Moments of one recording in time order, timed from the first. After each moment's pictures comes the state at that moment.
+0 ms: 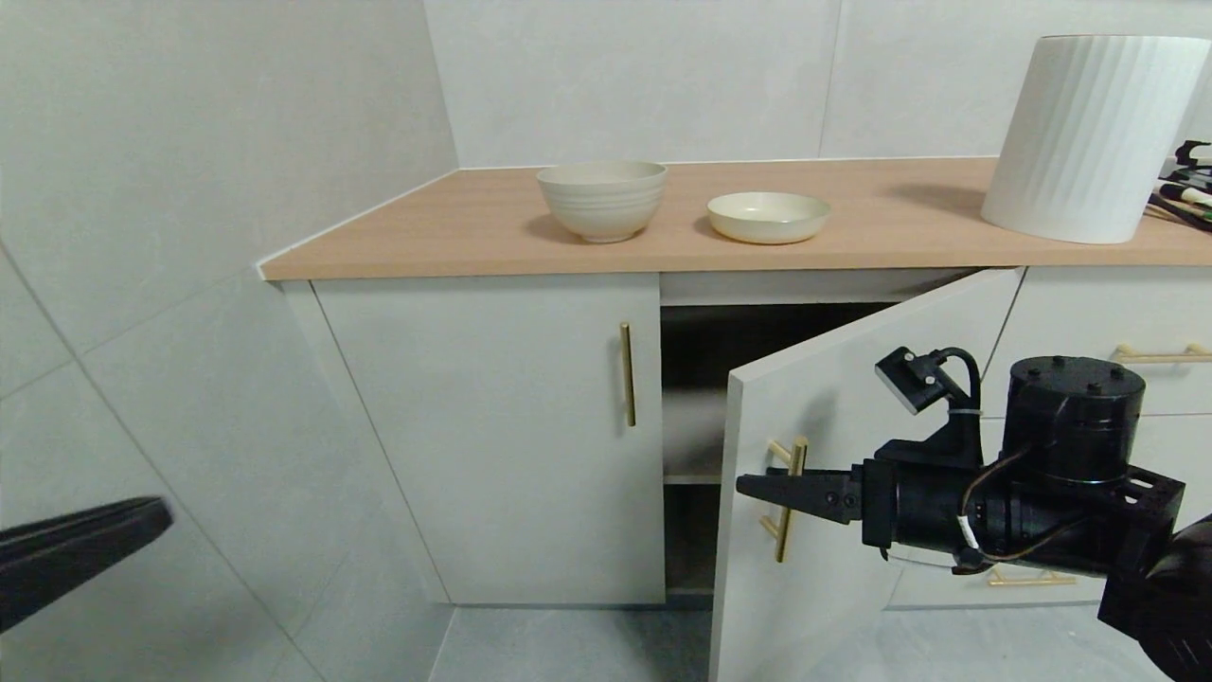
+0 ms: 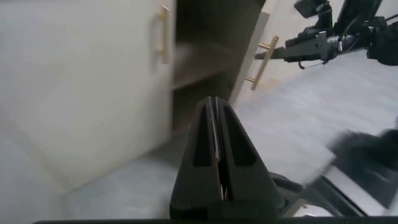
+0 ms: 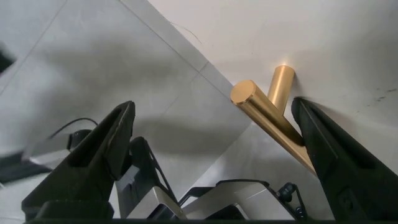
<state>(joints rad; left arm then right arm) -0.09 0.81 -0.67 0.04 -0.57 -0.05 0.56 1.74 -0.54 -1.01 0.66 0.55</state>
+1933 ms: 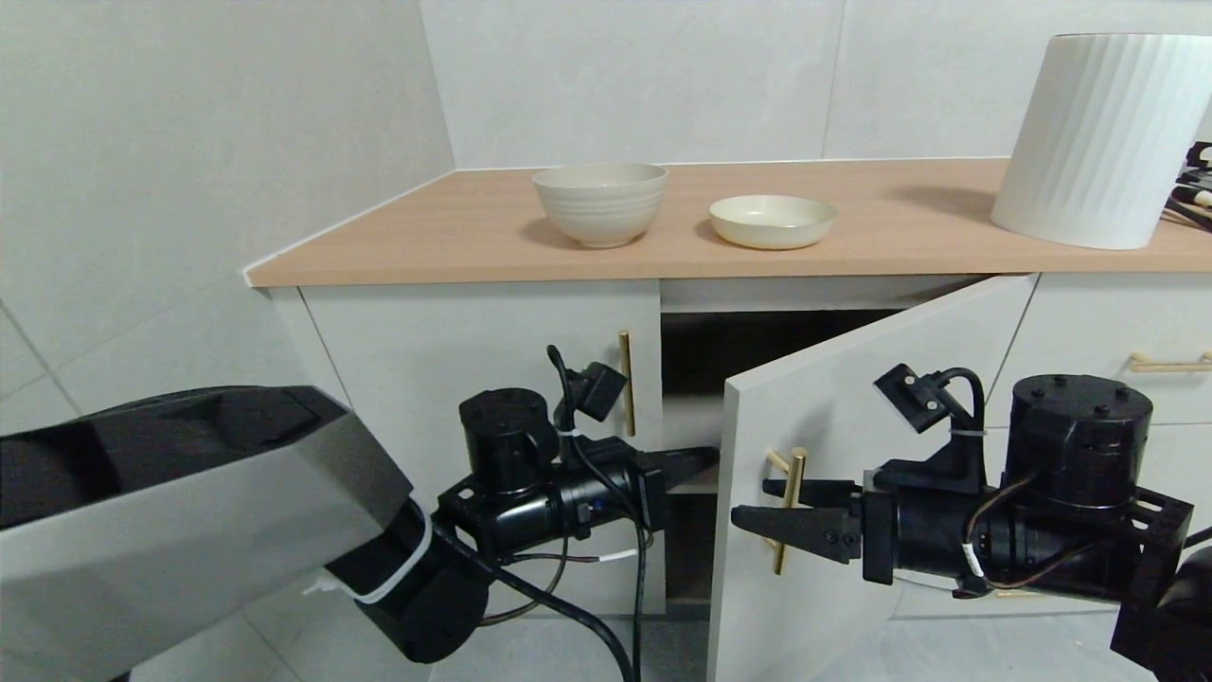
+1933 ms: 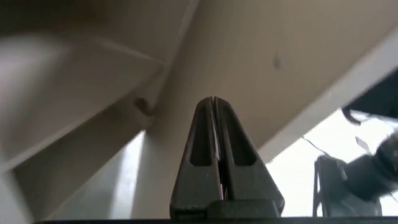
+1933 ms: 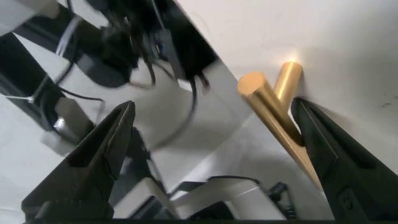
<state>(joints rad) -0.60 2.21 -0.80 -1.34 -0.56 -0.41 0.59 1.73 -0.49 -1.03 0.63 0.45</state>
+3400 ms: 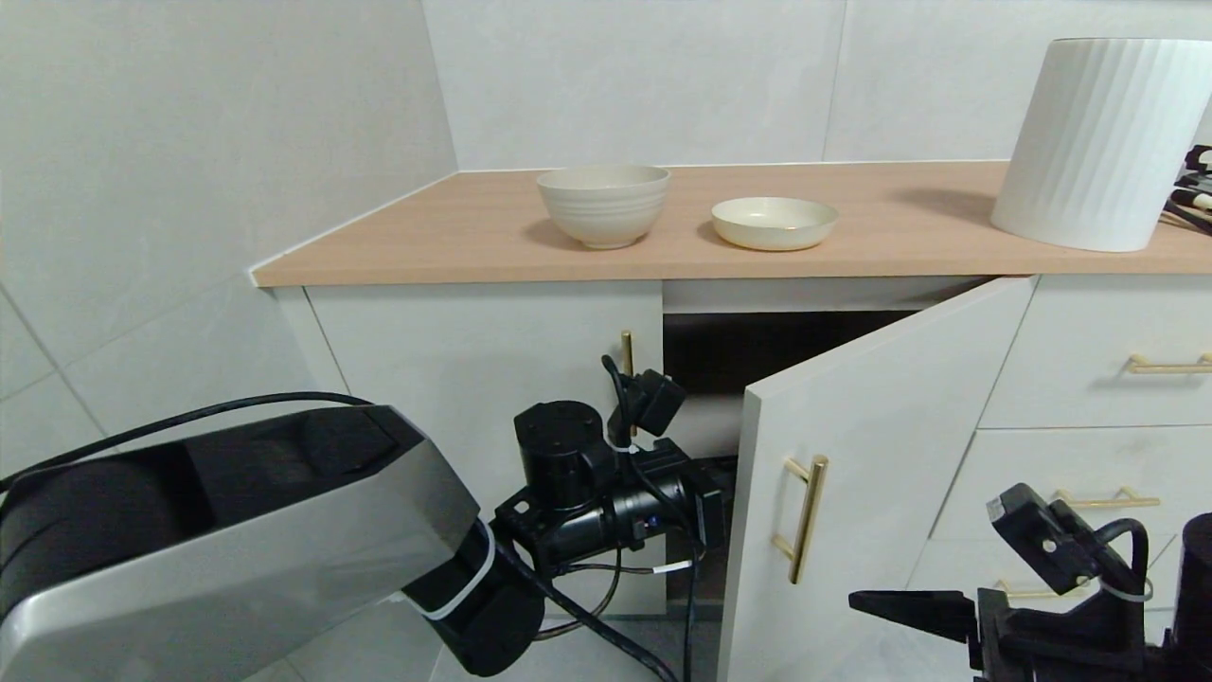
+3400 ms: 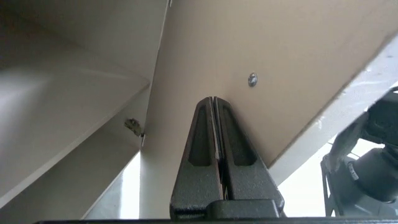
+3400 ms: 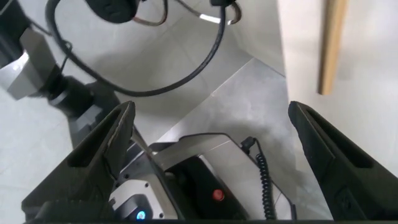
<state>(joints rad) -0.70 2.27 -0.89 -1.39 -0.53 -0.34 0.67 1.46 -0.14 -1.02 0.40 0.27</state>
